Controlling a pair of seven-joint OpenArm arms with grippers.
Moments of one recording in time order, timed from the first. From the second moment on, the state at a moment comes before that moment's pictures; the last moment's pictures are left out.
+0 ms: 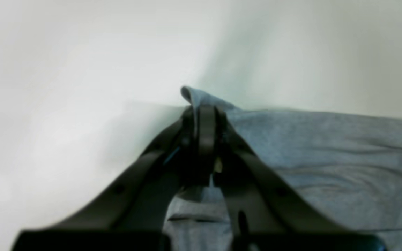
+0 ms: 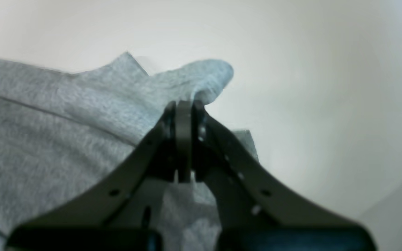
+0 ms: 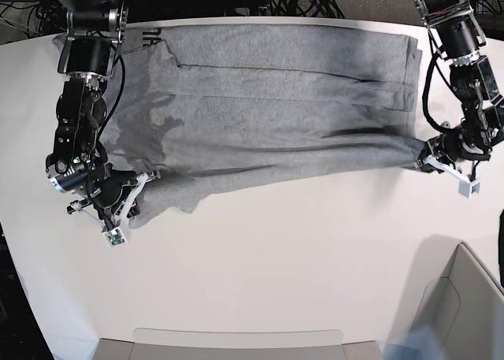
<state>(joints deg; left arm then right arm) -6.6 -24.1 -25.2 81.3 -40.7 -12.0 67.5 14.0 12.1 9.1 94.9 11.8 28.6 -64.4</state>
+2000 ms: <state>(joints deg) 18.1 -23.9 -24.7 101.0 -40.9 -11.8 70.7 -16.3 9.7 32.2 119.6 12.2 42.6 -81.1</state>
